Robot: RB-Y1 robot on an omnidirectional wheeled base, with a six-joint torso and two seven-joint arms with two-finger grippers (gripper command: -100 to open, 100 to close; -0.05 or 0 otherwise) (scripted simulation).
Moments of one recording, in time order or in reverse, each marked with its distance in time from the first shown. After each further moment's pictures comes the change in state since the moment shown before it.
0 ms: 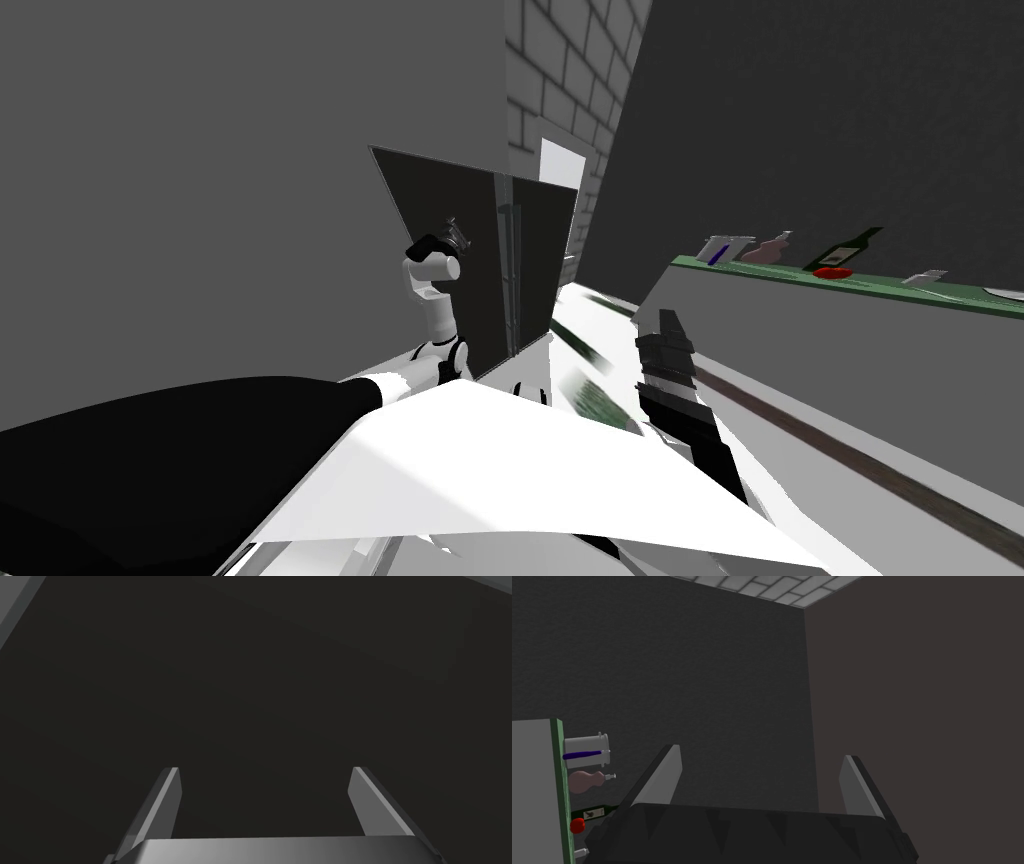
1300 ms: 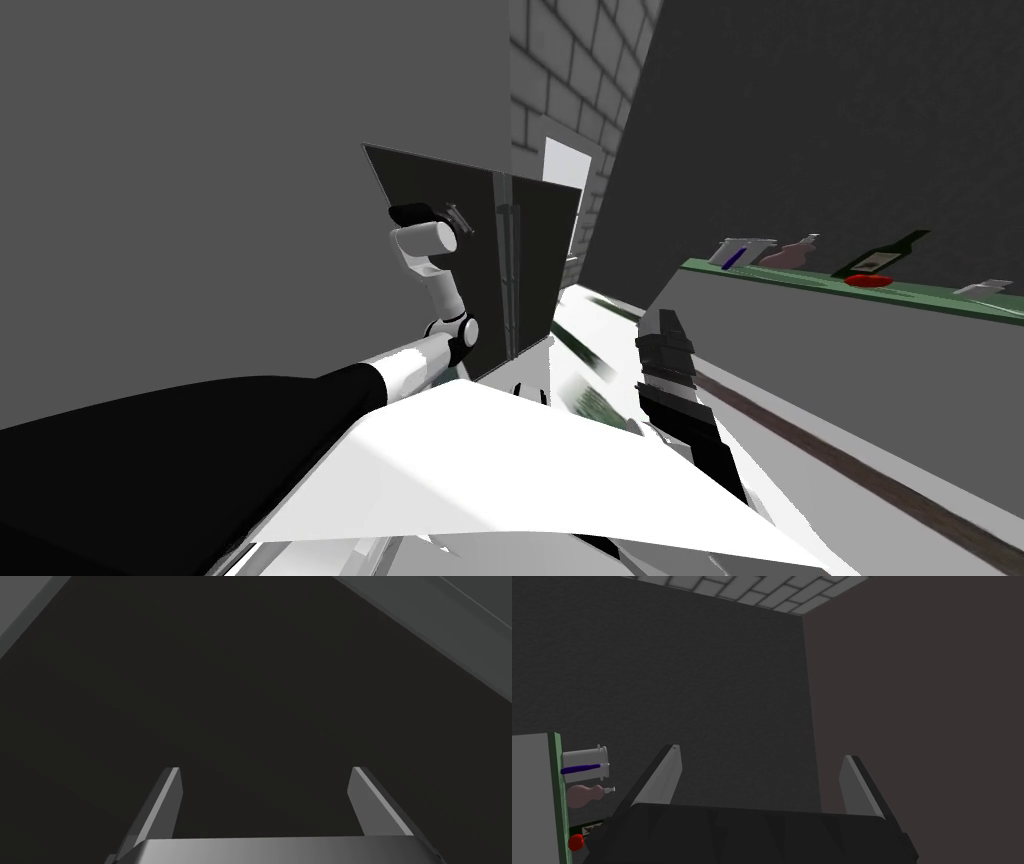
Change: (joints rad) left arm -0.278 -0.015 0.056 0.054 -0.022 0.298 0.087; right arm 0.000 0.000 0.000 0.000 0.000 0.000 0.000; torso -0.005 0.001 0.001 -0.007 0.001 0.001
